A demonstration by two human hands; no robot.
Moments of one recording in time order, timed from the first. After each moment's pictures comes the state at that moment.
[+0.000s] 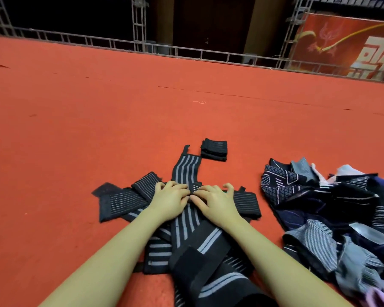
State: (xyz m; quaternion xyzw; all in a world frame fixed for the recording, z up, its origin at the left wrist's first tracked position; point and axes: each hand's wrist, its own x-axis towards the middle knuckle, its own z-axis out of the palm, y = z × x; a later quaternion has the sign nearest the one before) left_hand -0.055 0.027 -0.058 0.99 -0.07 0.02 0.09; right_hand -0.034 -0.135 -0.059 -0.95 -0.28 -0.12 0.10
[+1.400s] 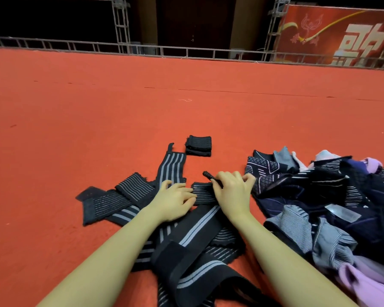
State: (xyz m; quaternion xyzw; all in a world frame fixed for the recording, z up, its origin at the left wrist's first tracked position) left_hand -0.060 -0.015 -0.045 0.98 -0.17 -0.02 0.10; right_hand -0.035 -0.192 -0.048 -0.91 -0.11 -0.37 0.16
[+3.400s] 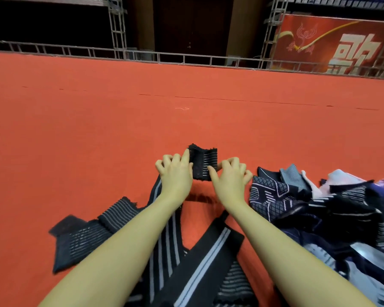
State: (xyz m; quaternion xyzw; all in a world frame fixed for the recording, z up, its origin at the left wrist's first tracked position) left_hand 0.050 -0.039 -0.008 0.95 0.05 0.27 0.13; right_hand 0.062 -0.170 -0.017 -0.94 -0.02 -0.28 0.21
